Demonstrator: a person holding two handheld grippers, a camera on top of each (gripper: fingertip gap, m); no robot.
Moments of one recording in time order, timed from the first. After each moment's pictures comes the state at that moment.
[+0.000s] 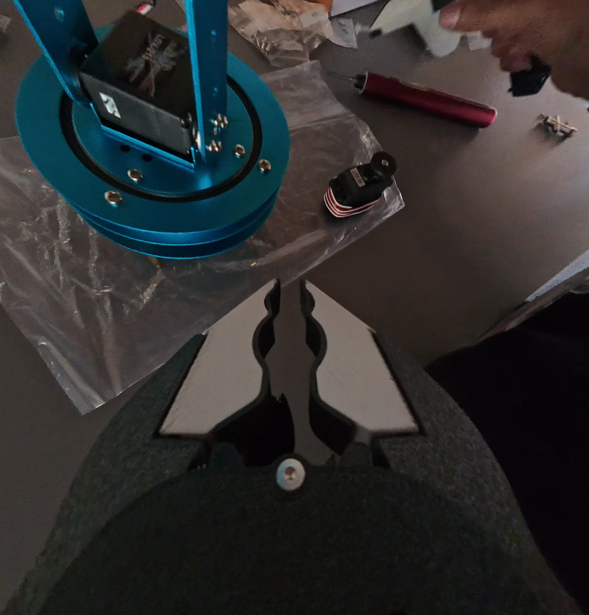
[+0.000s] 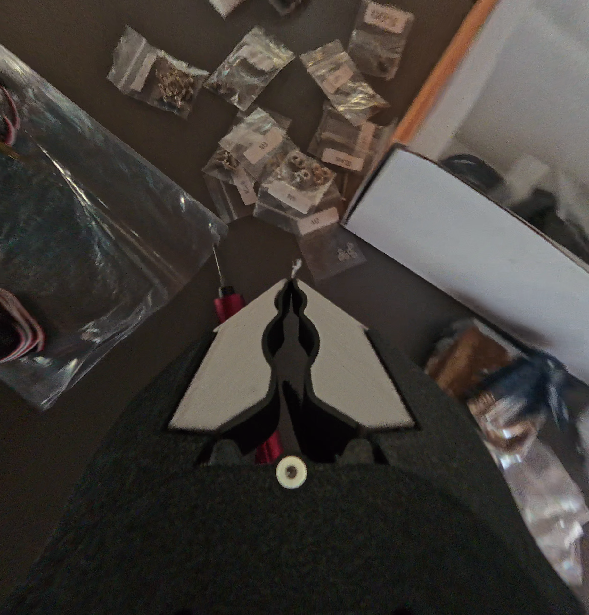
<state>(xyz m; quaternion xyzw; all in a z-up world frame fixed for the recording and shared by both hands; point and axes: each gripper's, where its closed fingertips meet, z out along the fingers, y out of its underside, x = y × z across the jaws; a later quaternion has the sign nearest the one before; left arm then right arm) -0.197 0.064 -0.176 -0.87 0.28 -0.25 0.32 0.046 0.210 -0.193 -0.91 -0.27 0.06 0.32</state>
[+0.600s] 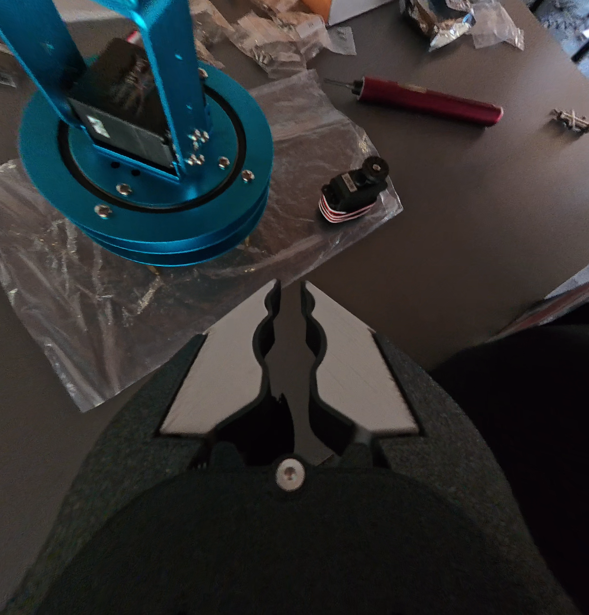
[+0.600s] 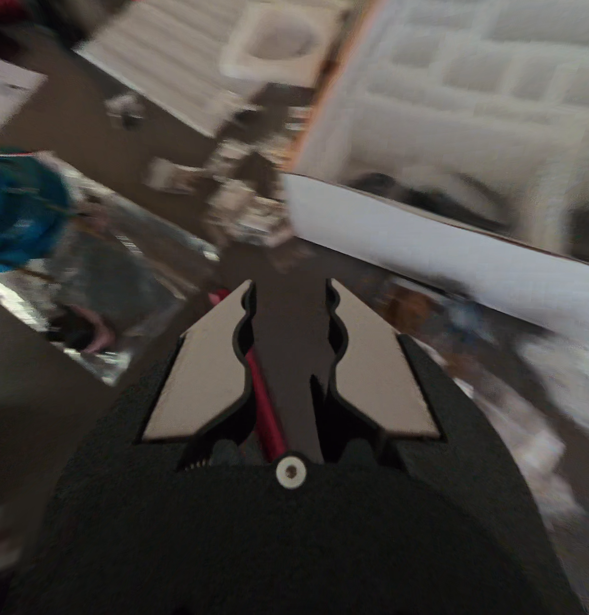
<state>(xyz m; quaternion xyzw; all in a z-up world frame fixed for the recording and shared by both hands) -0.190 0.061 -0.170 -0.87 0.29 -0.22 0.34 0.093 0.195 -0.131 -0.89 -0.18 0.15 0.40</state>
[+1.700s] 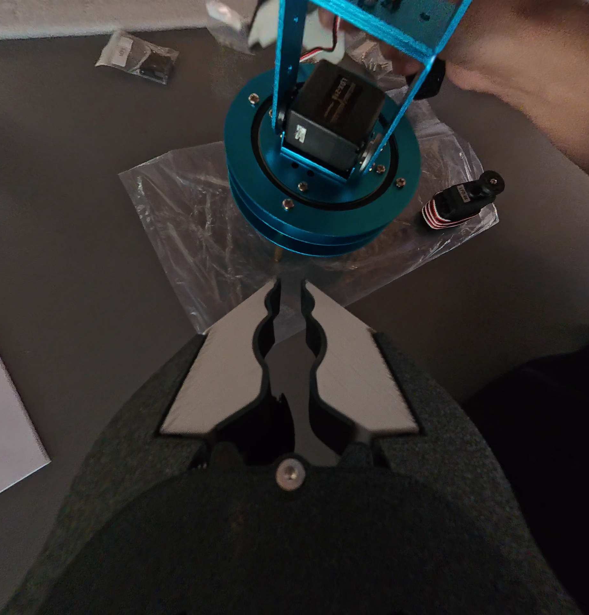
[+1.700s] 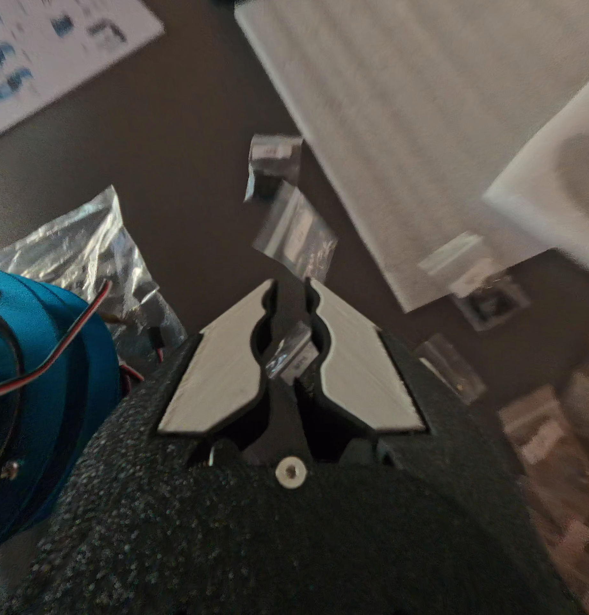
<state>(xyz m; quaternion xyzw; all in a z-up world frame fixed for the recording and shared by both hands) -0.263 0.104 -0.168 -0.89 0.24 -0.18 0.35 -0.167 0.312 -0.201 -0.84 -0.38 0.20 0.33</state>
